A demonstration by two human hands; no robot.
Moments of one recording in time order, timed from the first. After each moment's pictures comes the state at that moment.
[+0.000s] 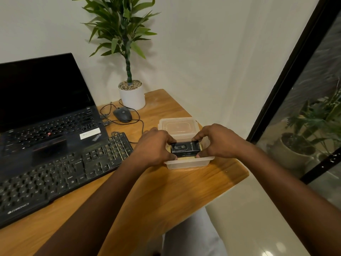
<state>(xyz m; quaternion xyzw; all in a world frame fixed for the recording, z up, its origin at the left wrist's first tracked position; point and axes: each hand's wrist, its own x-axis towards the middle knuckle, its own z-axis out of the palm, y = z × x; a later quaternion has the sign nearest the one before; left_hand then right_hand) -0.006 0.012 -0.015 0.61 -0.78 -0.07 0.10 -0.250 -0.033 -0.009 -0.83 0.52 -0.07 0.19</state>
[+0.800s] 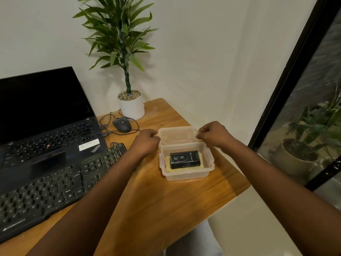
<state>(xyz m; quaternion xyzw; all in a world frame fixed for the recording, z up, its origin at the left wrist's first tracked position) 0.013 -0.037 -0.017 0.71 -0.56 -0.32 0.29 -0.236 -0.095 -0.025 -0.64 0.64 -0.25 0.34</state>
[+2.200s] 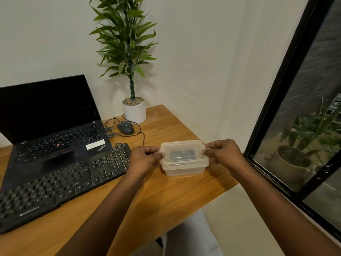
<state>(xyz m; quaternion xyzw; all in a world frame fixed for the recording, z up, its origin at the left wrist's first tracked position) 0.001 0.053 -0.024 0.63 -0.43 -0.40 0.51 -0.270 -0.002 -0.028 -0.57 0.61 -0.38 0.41</state>
